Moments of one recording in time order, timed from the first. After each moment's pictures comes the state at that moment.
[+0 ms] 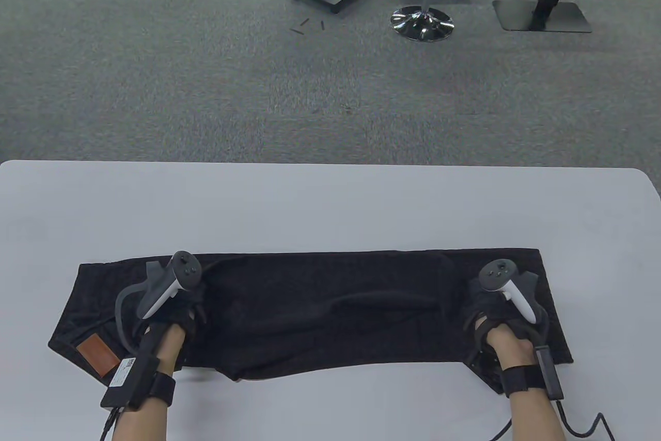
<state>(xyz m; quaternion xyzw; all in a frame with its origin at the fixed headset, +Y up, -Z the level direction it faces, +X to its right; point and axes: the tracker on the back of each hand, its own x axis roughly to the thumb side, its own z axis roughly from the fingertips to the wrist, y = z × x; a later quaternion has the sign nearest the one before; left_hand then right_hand) -0.294 -0.746 -0.363 -0.16 0.13 0.03 0.98 0.284 -0.768 -0.373 -0.18 0.23 0.94 0.16</state>
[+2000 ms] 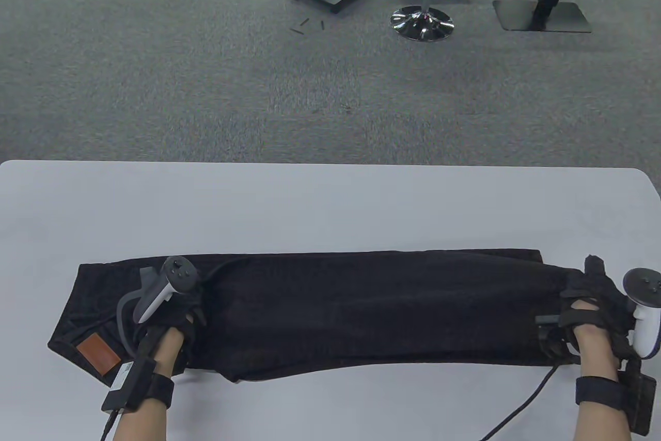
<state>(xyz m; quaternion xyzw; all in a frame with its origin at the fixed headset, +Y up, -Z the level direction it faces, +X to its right) -0.308 -0.764 -0.361 -0.17 0.13 0.08 0.97 0.414 -0.695 -0.322 -0.37 -0.01 0.83 0.41</state>
